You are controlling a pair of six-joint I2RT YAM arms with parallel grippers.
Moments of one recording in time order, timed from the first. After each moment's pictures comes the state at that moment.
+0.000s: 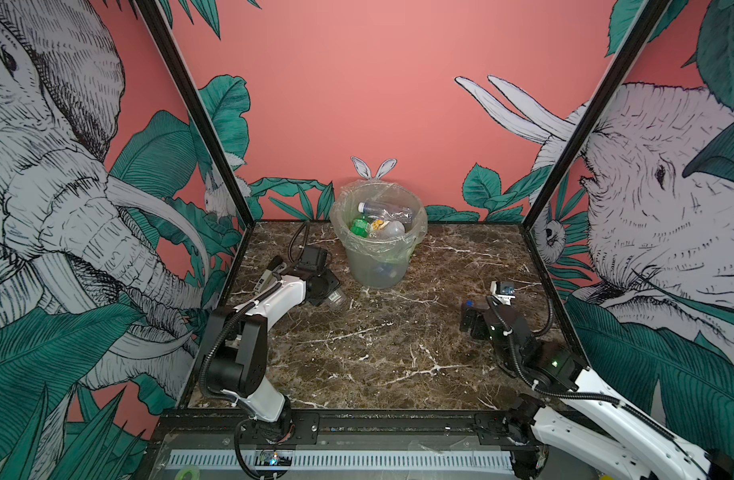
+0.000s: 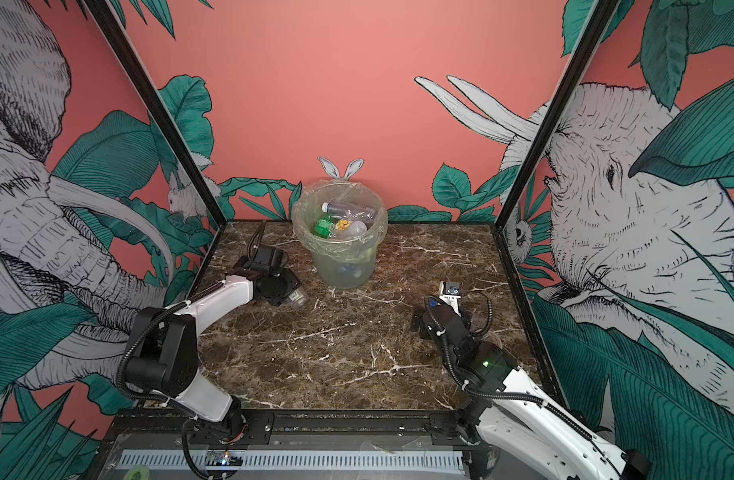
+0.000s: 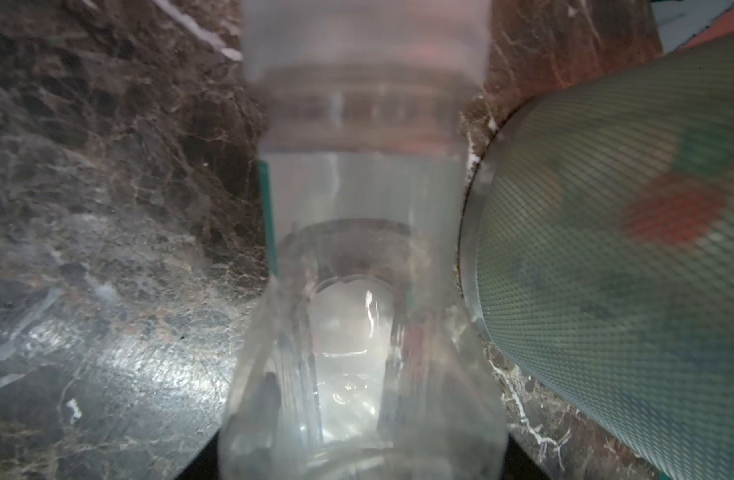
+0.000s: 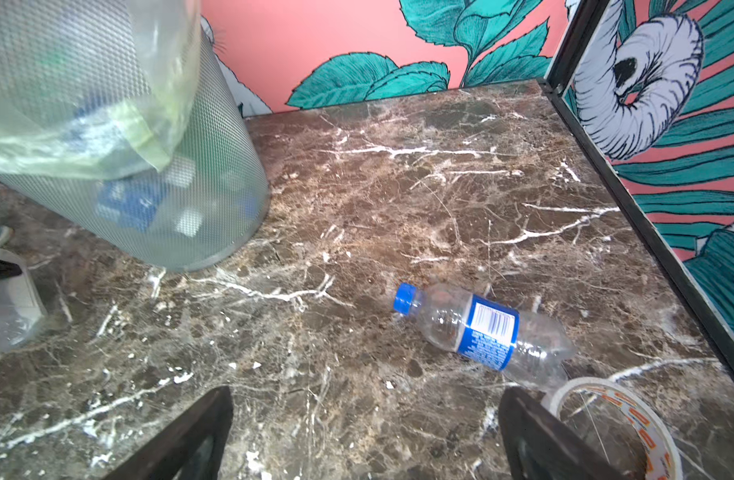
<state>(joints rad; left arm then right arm) -0.29 1.58 1.04 -0.46 0.07 -0.92 0.76 0.73 0.72 -0.64 0.59 0.57</state>
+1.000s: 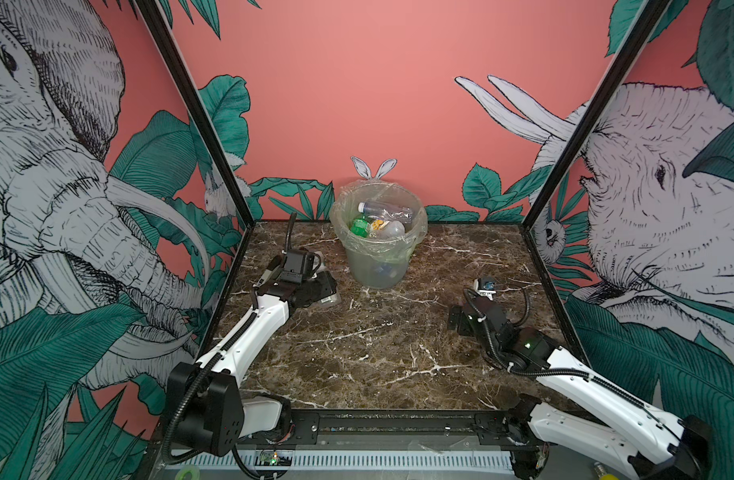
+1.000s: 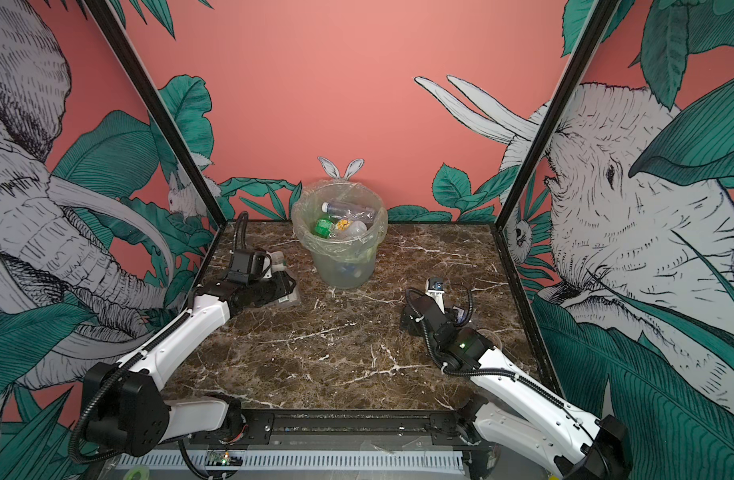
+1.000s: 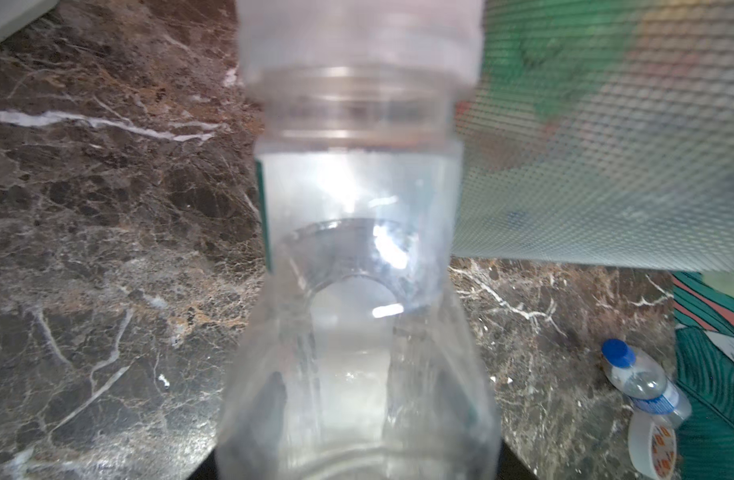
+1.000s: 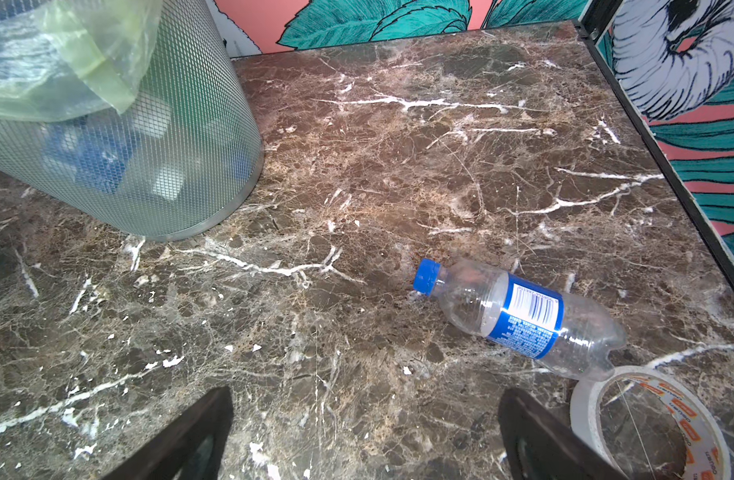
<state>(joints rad) -0.29 1.27 0.95 -0.50 0.18 -0.56 0.76 0.91 0.73 -0.60 0.55 0.61</state>
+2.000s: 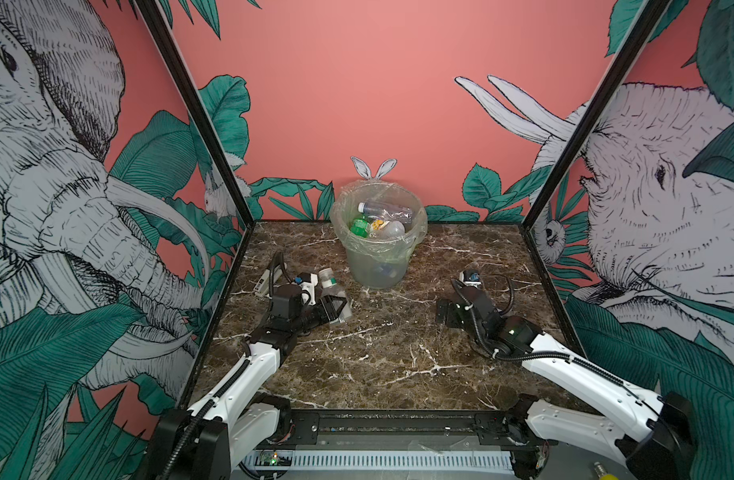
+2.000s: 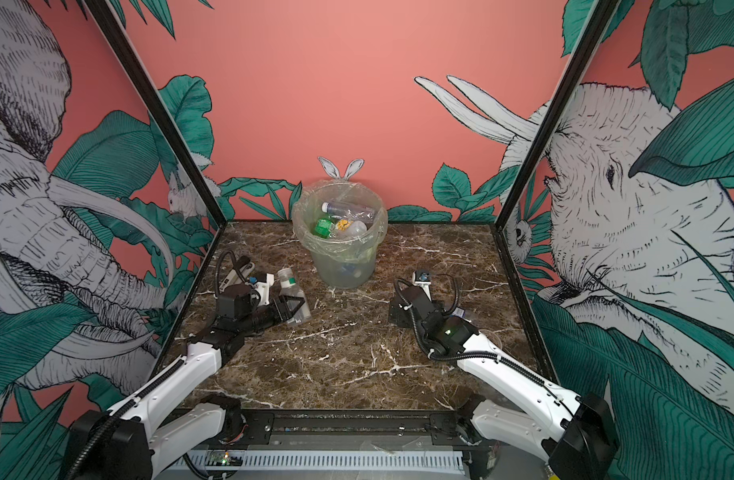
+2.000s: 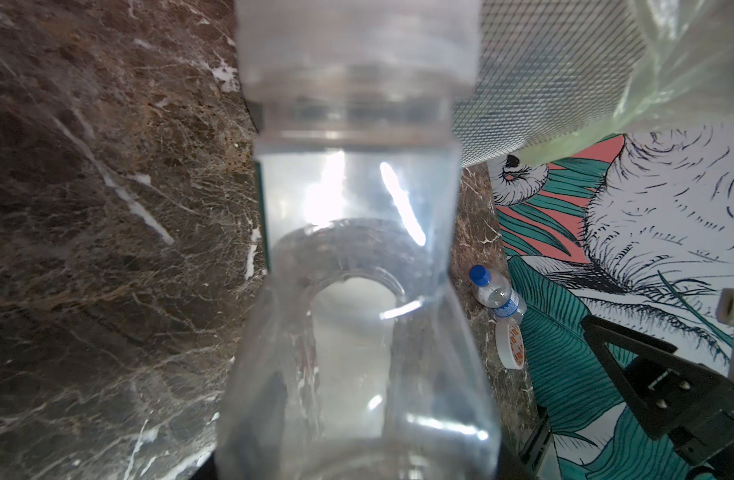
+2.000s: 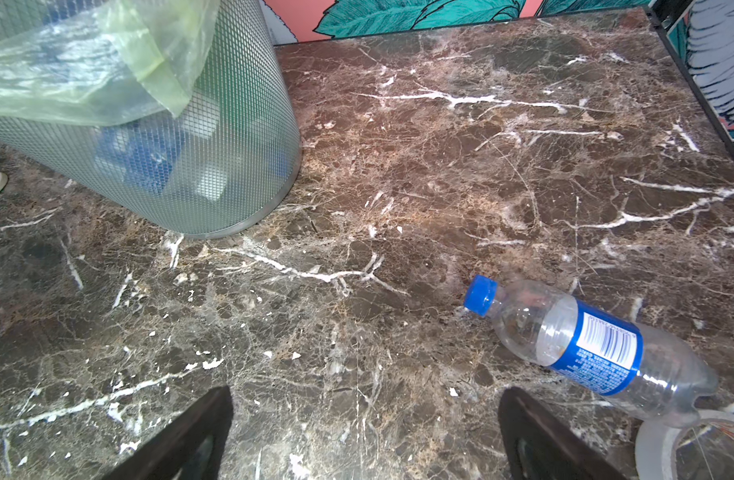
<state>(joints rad) -0.24 1.00 0.46 0.00 0.50 -0.68 0.76 1.05 0.80 -0.53 0.47 0.59</state>
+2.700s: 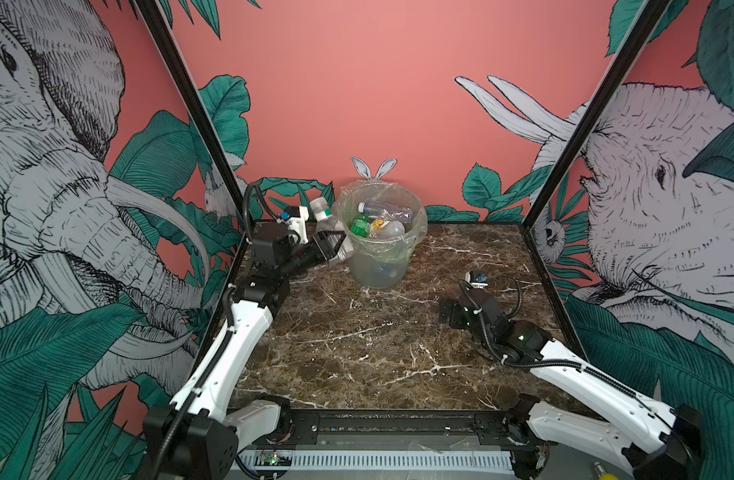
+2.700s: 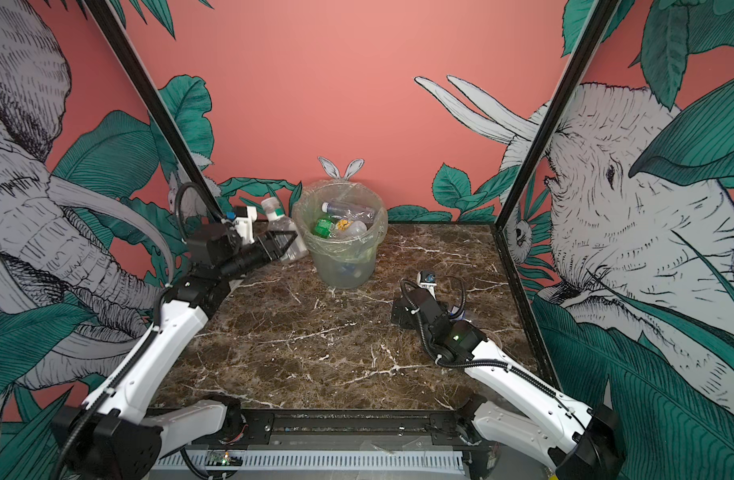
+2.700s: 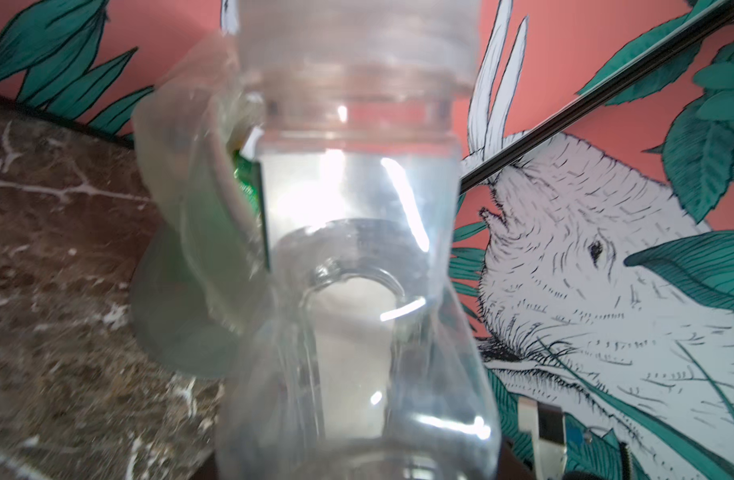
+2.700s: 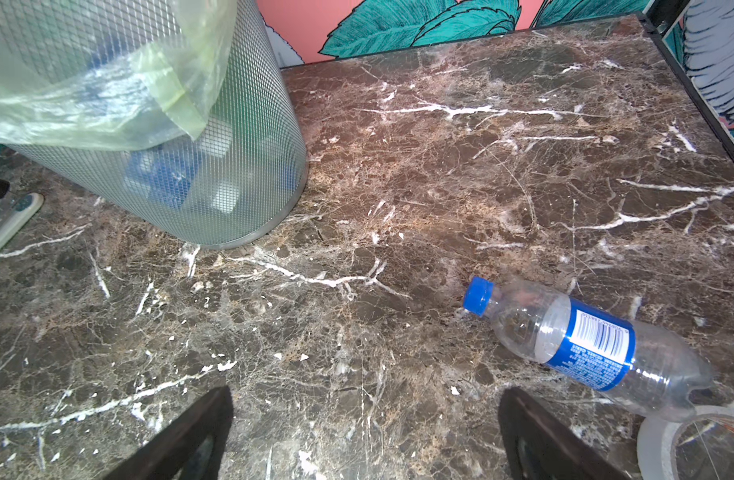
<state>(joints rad) -0.25 1.24 1.21 -0.22 0.49 -0.72 0.75 0.97 0.79 -0.54 0.47 0.60</state>
